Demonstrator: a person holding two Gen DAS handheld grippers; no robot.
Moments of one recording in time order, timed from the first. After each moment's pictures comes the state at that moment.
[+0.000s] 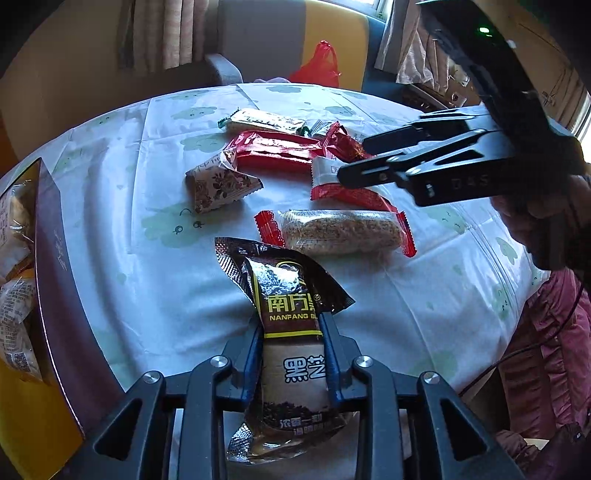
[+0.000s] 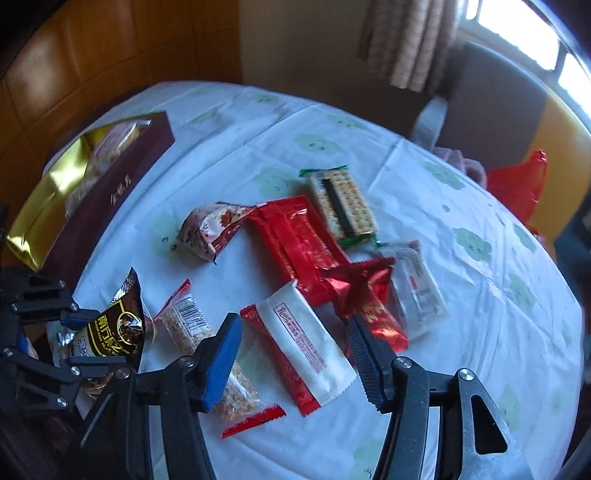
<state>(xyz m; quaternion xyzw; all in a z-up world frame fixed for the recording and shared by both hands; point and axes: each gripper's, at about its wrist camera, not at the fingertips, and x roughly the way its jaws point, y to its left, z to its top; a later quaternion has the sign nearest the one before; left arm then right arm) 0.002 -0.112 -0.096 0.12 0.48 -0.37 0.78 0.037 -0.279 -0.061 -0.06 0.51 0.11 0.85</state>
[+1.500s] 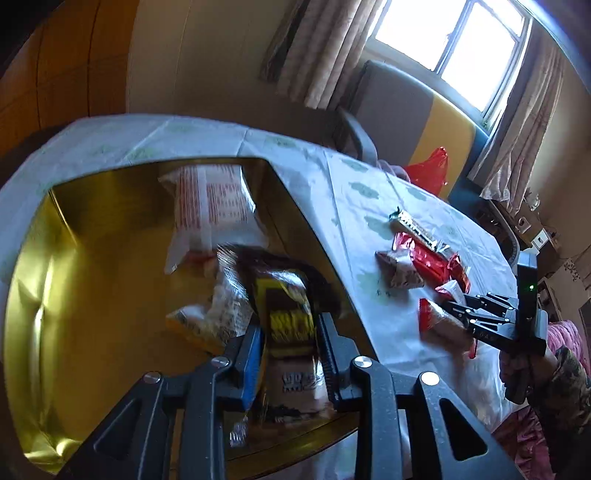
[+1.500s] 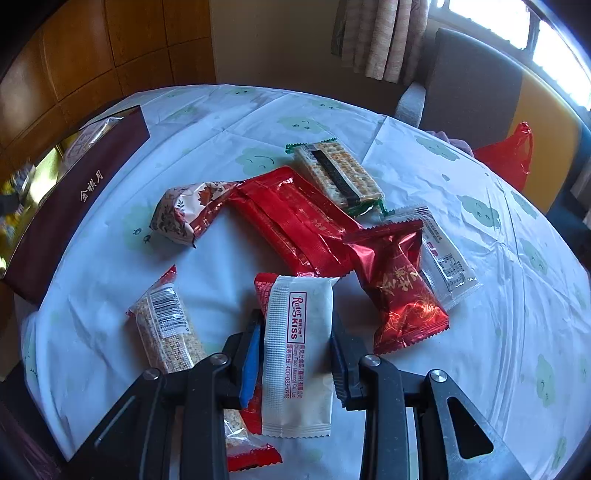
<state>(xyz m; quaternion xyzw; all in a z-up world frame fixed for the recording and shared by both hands) 0.057 0.055 -0.055 -0.06 0.46 -0.22 0.86 0.024 -0.278 -0.099 -0.02 0.49 0.05 0.87</state>
